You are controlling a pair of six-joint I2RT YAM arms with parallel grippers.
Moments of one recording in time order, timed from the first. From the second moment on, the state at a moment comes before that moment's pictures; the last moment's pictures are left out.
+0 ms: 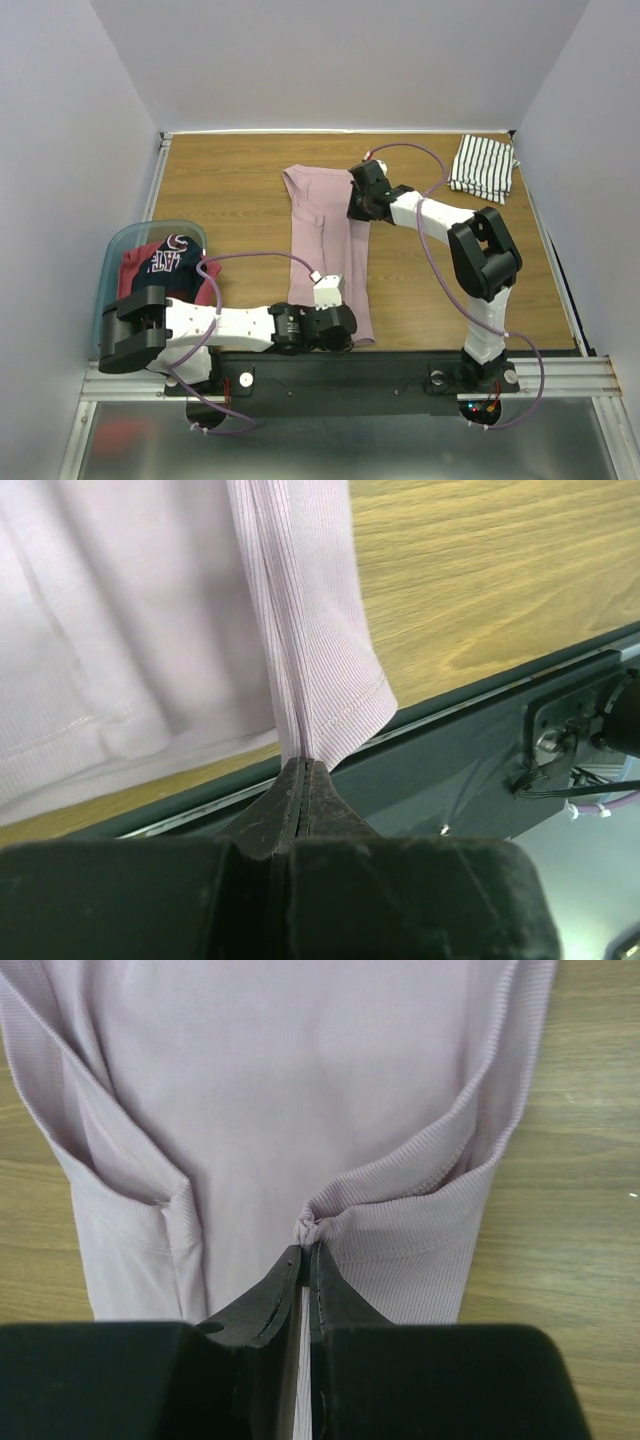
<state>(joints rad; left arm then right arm) -1.41 1.35 0.71 -0.27 -0.35 -1.24 0.54 1.96 1.39 -0.24 0.15 0.64</state>
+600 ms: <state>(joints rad) -1.41 1.28 0.65 -0.36 -0.35 -1.31 0.63 2.09 1.55 -0.29 0.20 0.64</state>
